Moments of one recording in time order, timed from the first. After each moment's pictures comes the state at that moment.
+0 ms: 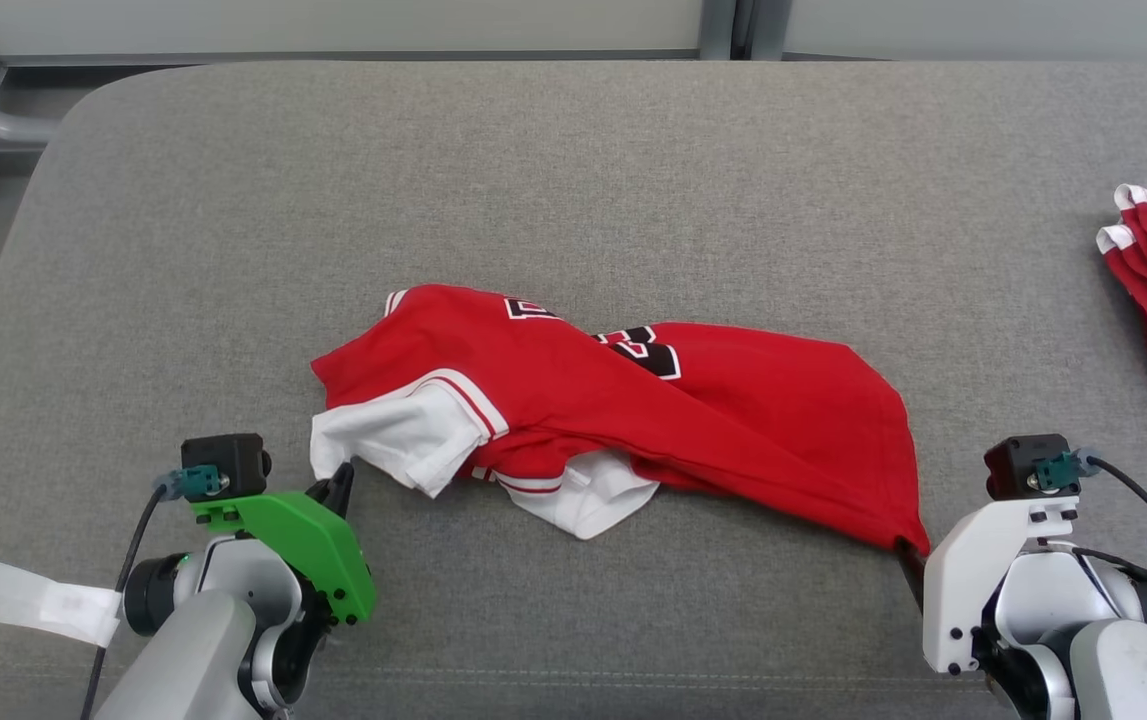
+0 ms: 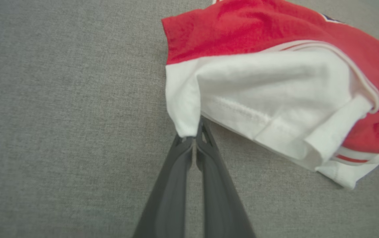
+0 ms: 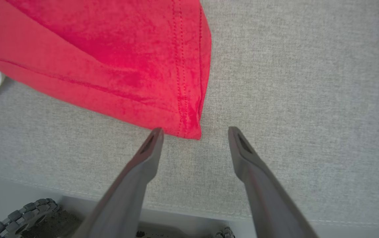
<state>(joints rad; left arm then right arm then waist) -0.38 0.29 -0.52 0.53 -0.80 0.07 0.12 -0.04 -0.05 -0.06 -0.06 0.10 0.13 0.79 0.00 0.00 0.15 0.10</state>
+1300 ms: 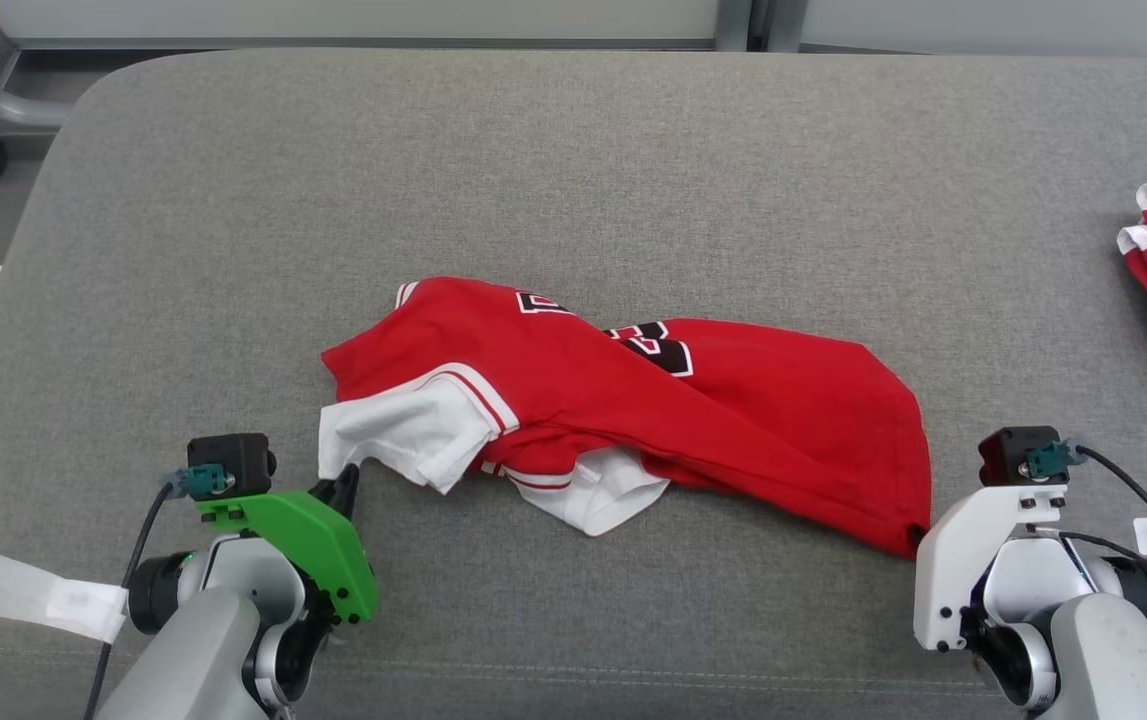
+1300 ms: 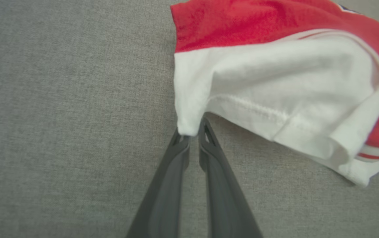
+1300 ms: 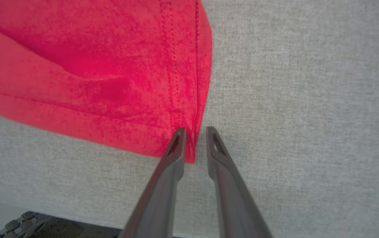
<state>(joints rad) -0.41 0.29 -0.54 0.57 -0.81 0.06 0.11 -0.13 -0.05 -0.08 0.14 0.11 0.13 0.69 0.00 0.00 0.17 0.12</state>
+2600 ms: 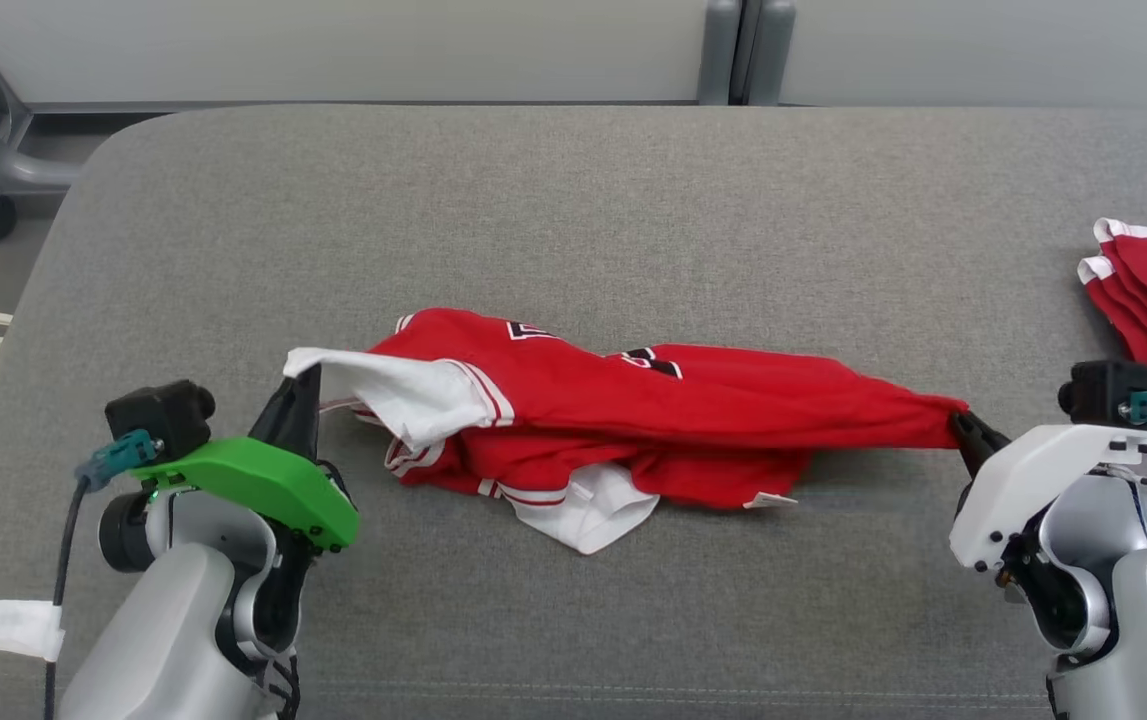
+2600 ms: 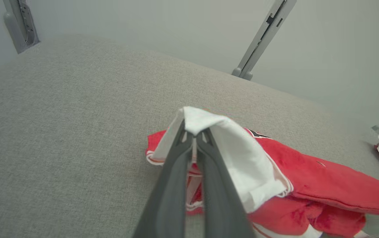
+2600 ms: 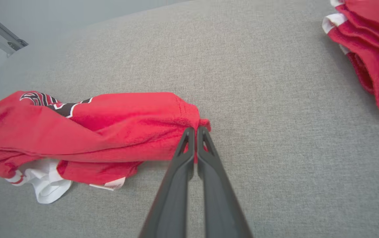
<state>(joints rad) -0.41 0.30 -0.47 0.43 -0.84 0.08 -0.06 -0.18 -0.05 -0.14 0.05 0.25 0.13 0.55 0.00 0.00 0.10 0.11</state>
